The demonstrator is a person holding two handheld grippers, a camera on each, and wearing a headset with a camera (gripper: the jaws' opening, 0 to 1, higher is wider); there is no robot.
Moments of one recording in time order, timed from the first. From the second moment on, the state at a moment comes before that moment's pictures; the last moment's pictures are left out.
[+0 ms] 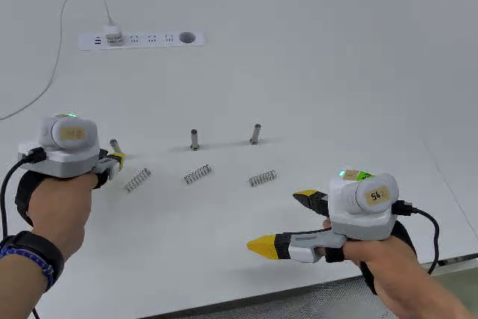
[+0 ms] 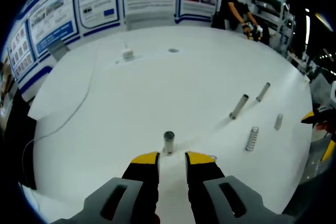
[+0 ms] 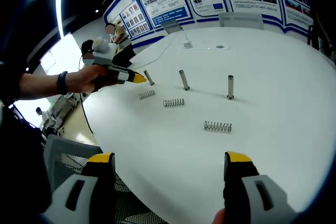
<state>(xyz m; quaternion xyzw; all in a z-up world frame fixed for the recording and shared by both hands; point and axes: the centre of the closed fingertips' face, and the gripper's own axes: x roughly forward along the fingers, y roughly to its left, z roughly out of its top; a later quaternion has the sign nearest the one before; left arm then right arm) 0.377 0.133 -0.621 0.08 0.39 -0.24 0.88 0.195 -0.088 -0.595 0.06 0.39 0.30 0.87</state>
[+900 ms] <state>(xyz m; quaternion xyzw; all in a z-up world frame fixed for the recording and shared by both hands) 0.322 0.156 -0.634 0.06 0.42 -0.24 0.87 0.193 -0.079 -0.597 0.06 0.39 0.30 0.87</state>
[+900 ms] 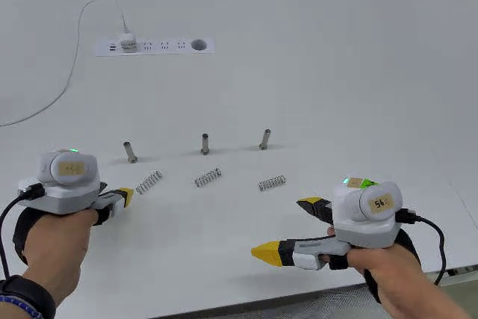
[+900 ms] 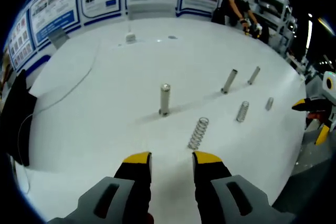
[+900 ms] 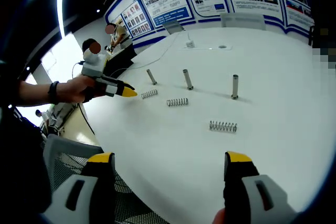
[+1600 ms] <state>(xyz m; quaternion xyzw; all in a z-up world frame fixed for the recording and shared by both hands) 0.299 0.151 -0.617 0.06 0.40 -0.29 0.87 0.202 -0.079 -0.597 0.07 0.38 0.29 0.87</state>
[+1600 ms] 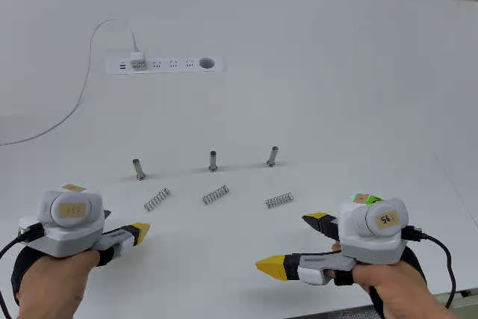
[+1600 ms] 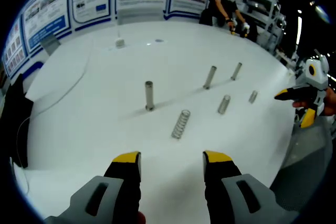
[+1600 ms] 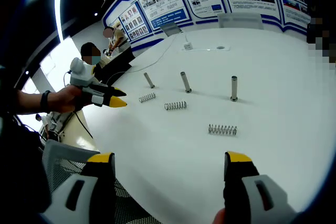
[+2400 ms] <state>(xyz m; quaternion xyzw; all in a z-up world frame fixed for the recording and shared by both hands) 0.271 0.166 -0.594 0.06 0.36 -0.32 0.87 0.211 -0.078 -0.597 0.08 0.37 0.28 0.88</state>
